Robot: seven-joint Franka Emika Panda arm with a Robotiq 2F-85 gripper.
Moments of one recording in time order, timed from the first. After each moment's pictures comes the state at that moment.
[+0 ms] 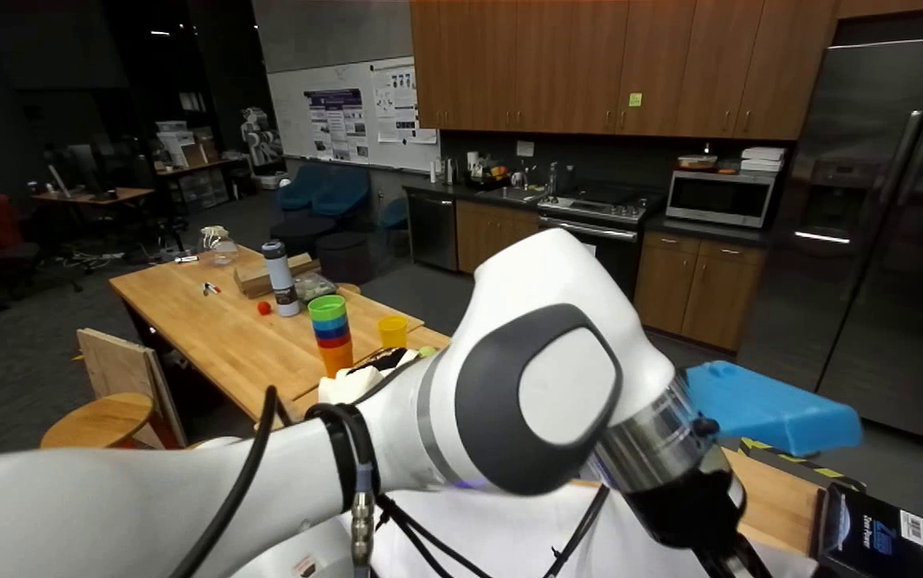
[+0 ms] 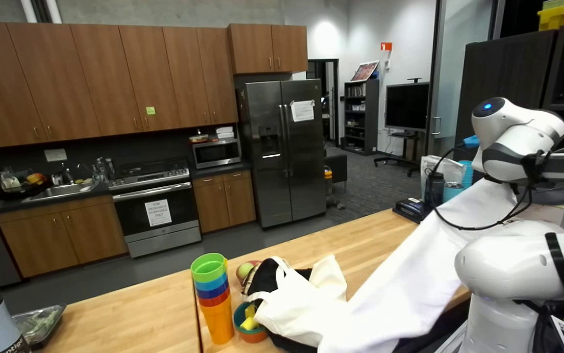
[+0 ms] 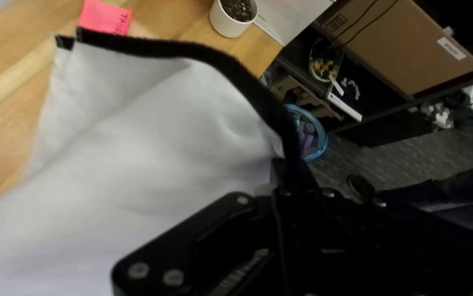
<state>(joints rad) -0.18 -1.16 -0.77 -2.73 -1.40 1.89 -2.41</state>
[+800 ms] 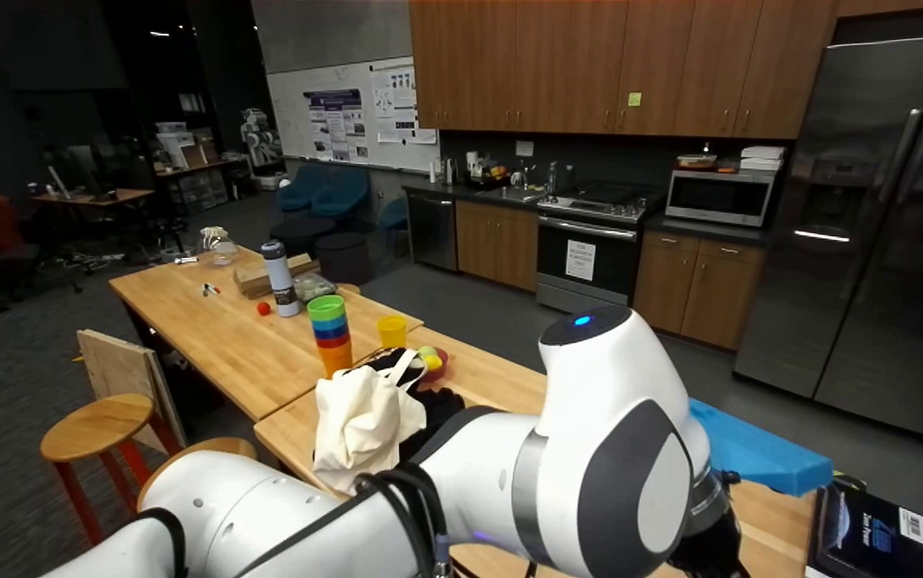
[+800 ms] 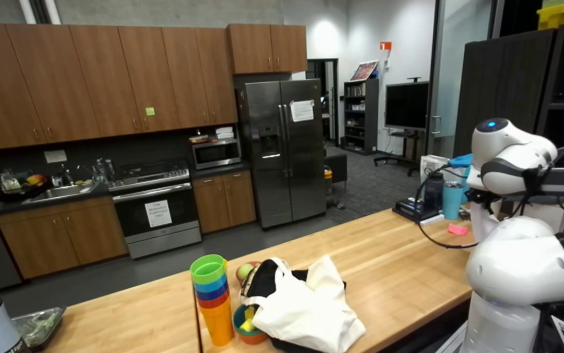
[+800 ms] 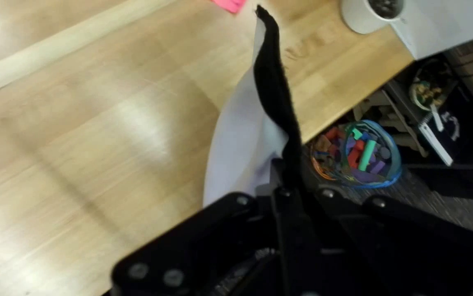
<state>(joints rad) 0.07 -1.19 -1.08 -2.71 -1.47 1.96 -2.60</state>
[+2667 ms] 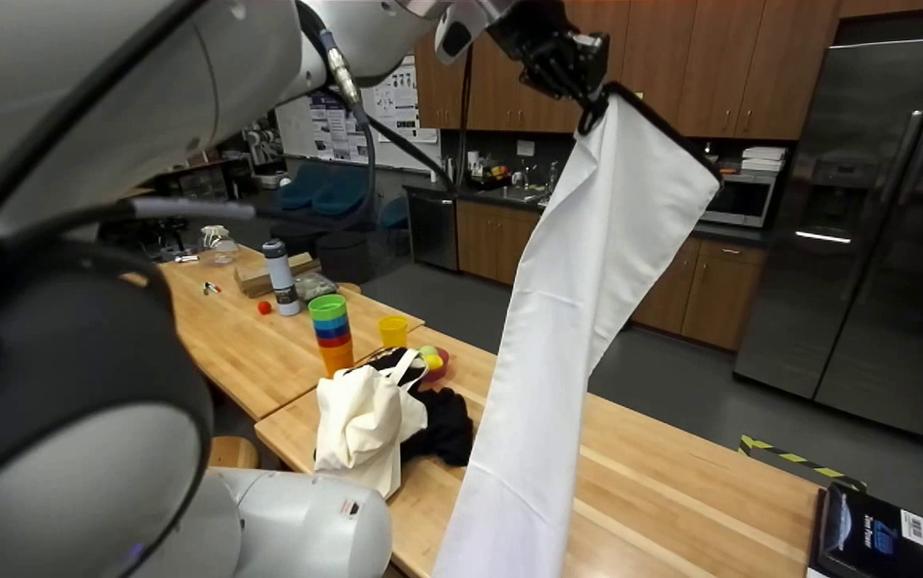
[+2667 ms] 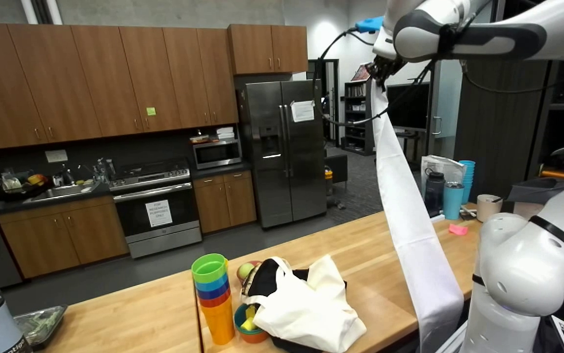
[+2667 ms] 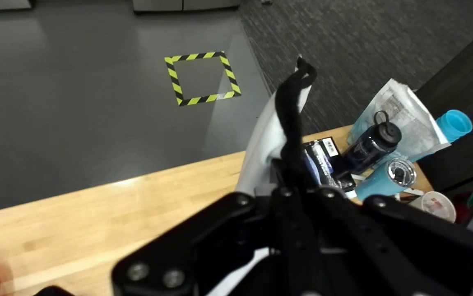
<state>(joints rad) 0.39 -0.70 -0.32 -1.93 -0.79 1.93 -2.60</state>
